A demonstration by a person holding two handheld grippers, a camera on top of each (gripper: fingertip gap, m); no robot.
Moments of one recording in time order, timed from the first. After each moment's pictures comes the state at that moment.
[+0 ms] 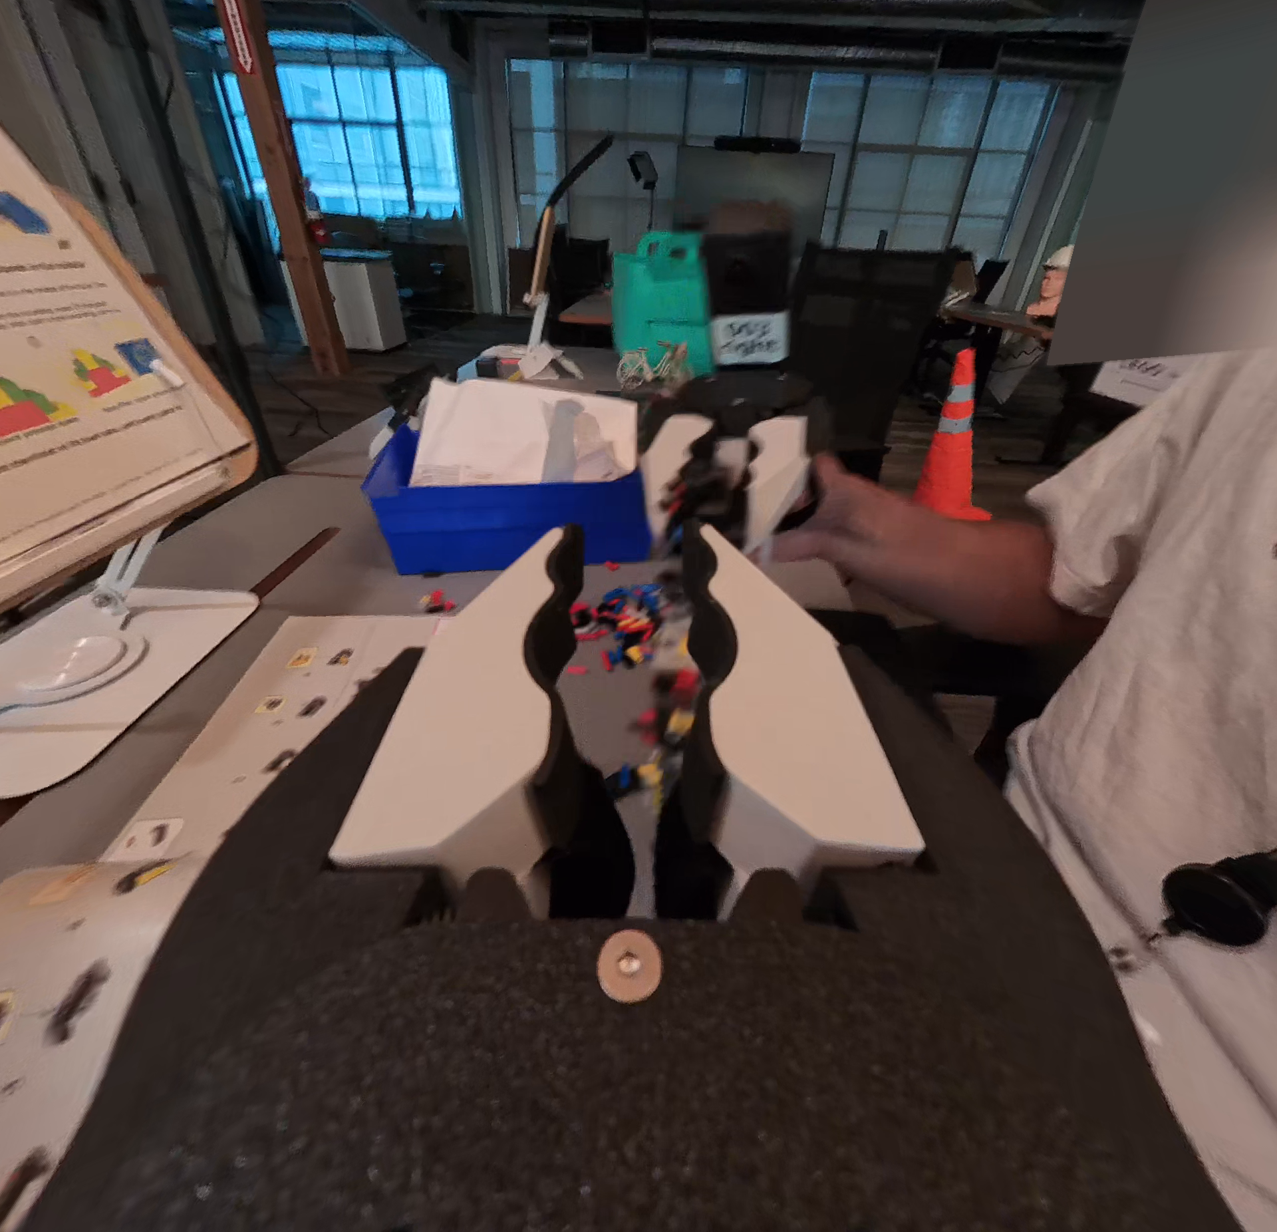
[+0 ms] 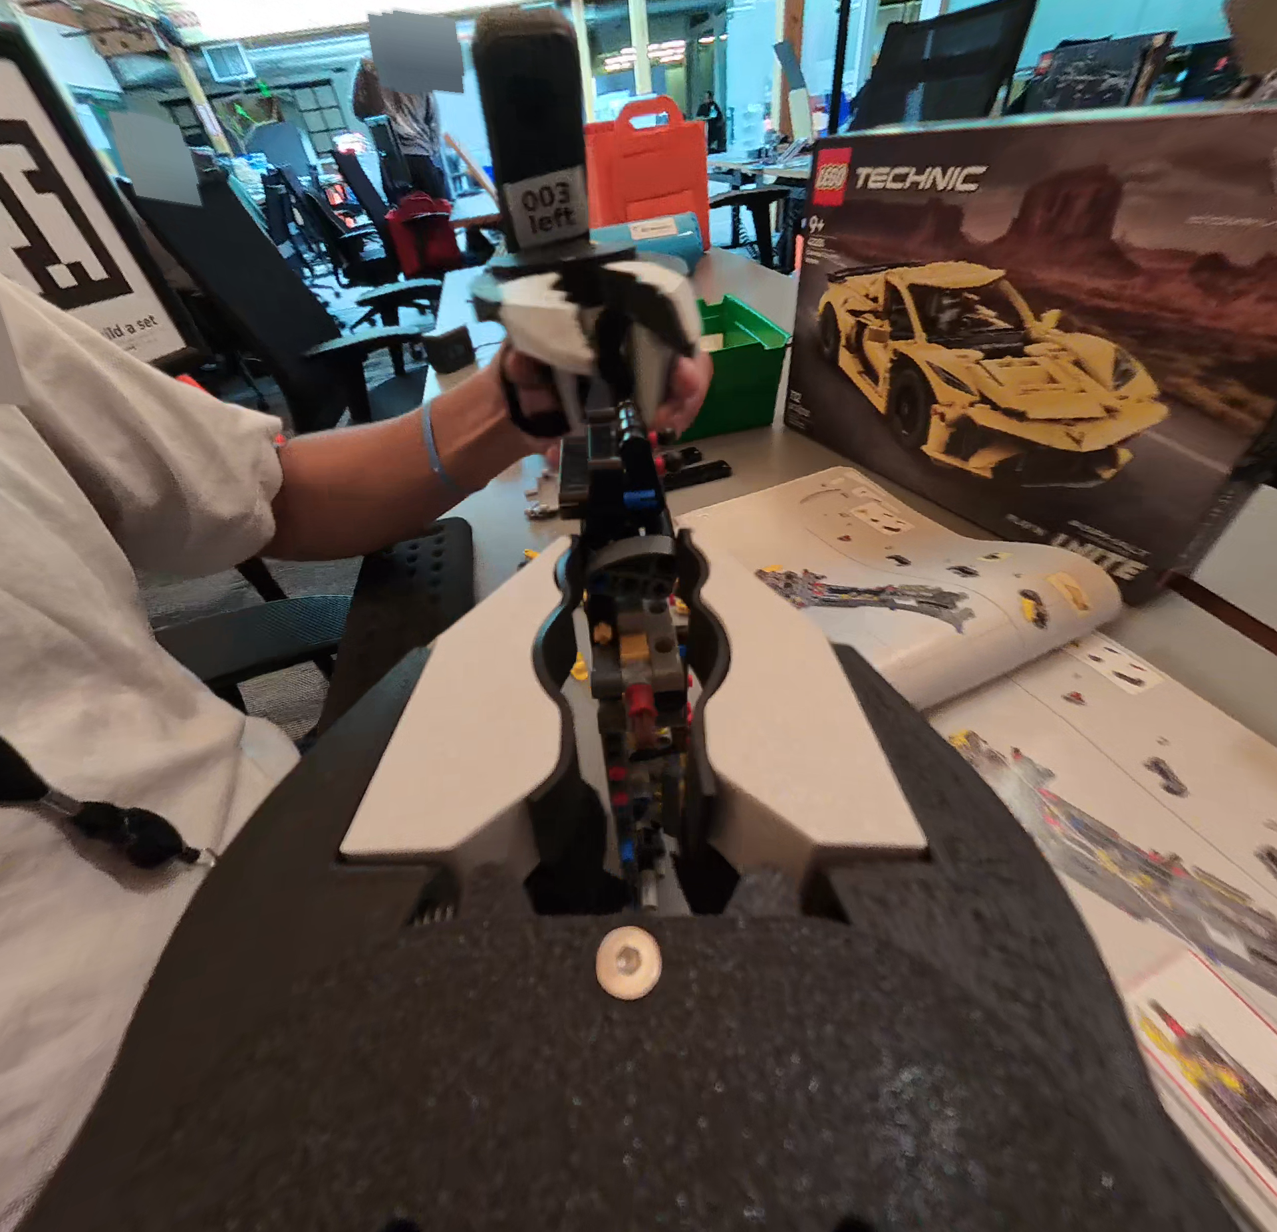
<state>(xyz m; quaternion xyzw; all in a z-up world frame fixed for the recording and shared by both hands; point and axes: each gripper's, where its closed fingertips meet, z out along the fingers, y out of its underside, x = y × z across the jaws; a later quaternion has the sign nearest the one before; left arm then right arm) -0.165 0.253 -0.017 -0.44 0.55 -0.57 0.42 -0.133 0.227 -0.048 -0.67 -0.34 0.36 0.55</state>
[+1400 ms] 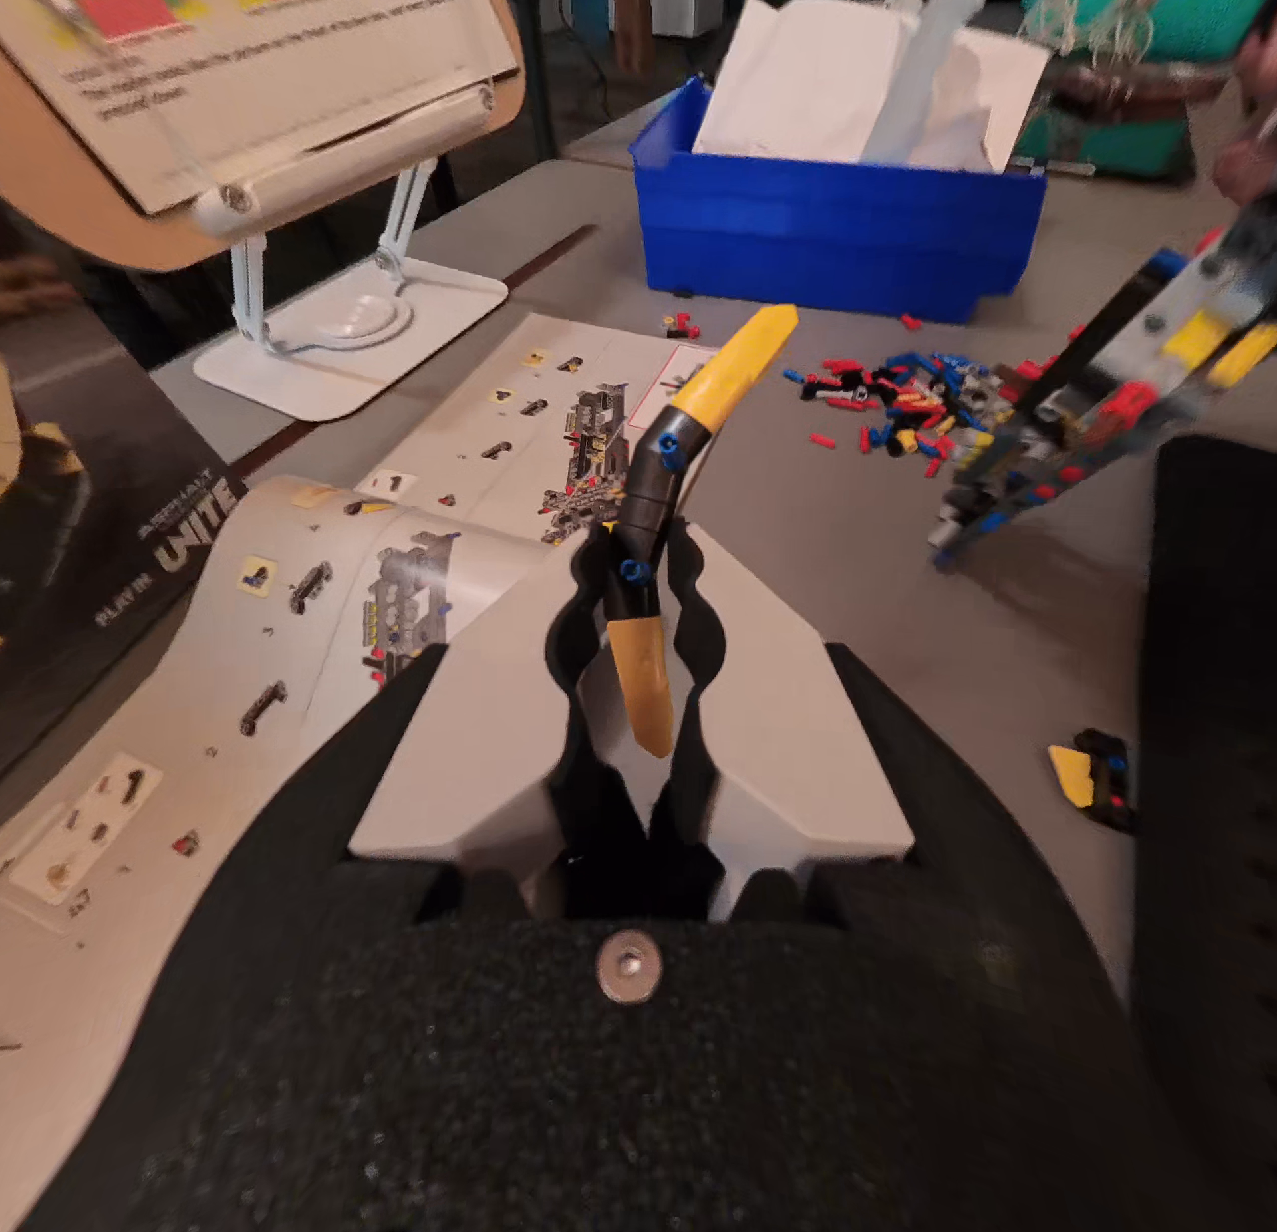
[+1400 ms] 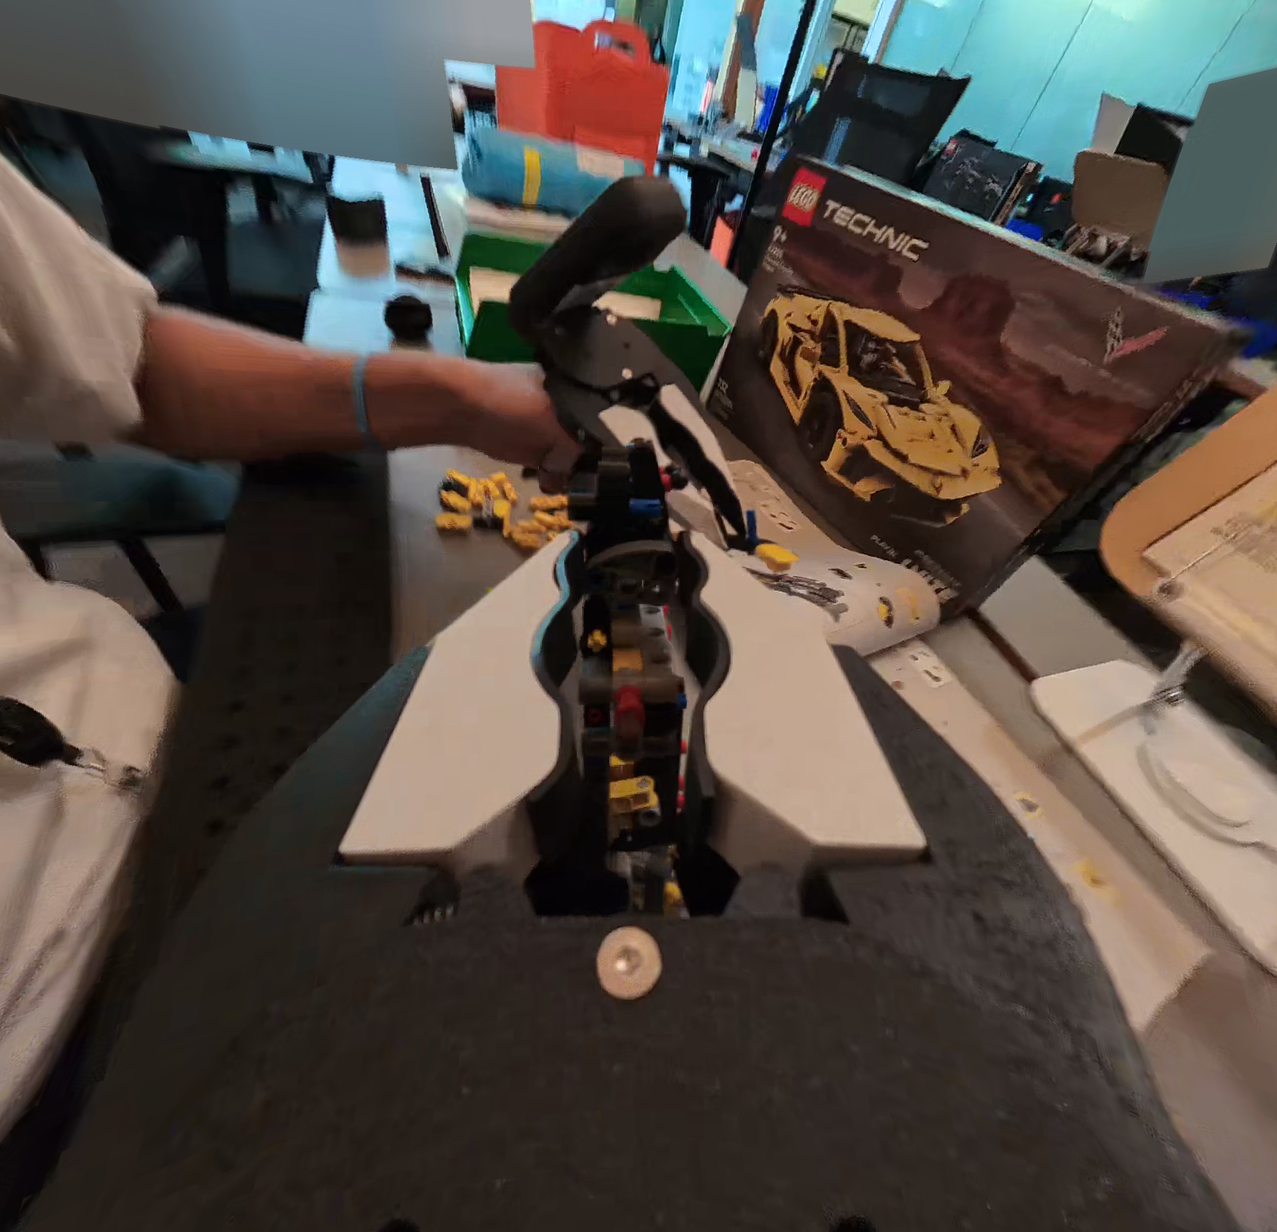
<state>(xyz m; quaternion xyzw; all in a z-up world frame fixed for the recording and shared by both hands) -0.162 0.322 -0.134 -0.64 0.53 -0.34 0.45 -0.120 0.194 -0.043 -0.66 -0.42 0.21 0.59</state>
